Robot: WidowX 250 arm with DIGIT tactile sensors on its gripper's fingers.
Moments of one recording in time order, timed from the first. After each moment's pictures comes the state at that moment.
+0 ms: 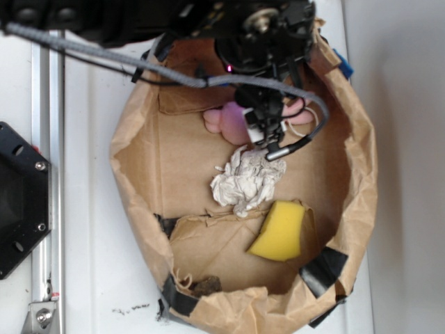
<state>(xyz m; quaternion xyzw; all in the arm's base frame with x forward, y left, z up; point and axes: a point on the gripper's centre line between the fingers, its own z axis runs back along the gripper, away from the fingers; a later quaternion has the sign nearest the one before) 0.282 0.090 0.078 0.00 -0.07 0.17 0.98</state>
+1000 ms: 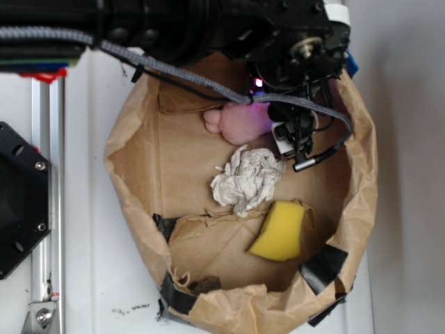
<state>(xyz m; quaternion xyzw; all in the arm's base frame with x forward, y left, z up) 0.303 0.075 0.052 0.00 -0.06 0.16 0.99</state>
